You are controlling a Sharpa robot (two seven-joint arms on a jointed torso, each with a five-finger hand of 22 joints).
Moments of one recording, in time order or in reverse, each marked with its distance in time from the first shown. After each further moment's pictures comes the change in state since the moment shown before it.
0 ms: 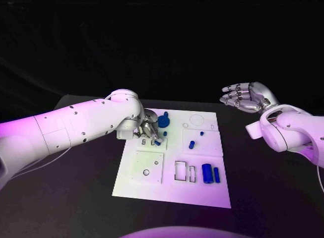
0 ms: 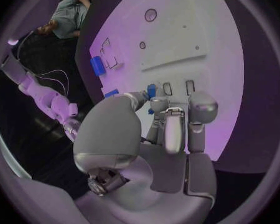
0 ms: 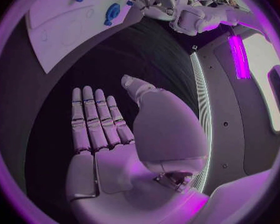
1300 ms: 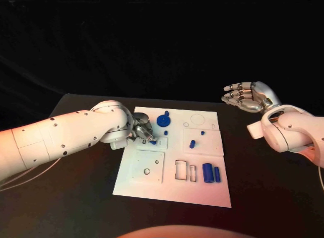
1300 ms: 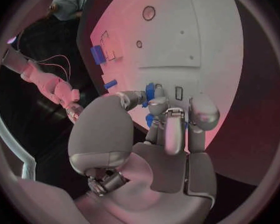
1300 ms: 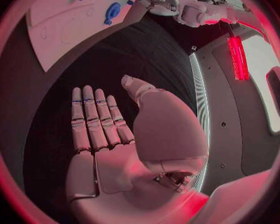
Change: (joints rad) left arm -0.063 -0.142 0.008 0.146 0.028 -0.255 0.016; left_hand -0.116 -0.080 0.132 -0.071 0.207 0.022 -0.007 0.047 0.090 0.061 -0.007 0.018 0.016 0.002 -0.006 0.014 0.000 -0.016 0.011 0.003 0.050 0.075; right arm -0.007 -0.007 0.000 -0.001 -0.001 -0.013 0.028; right_hand -0.004 0.004 -0.003 -0.003 0.008 0.007 0.001 0.000 -0.001 0.007 0.000 0.005 -0.006 0.011 -0.004 0.004 -0.004 0.000 0.007 0.000 0.000 -0.002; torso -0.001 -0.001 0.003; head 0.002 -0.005
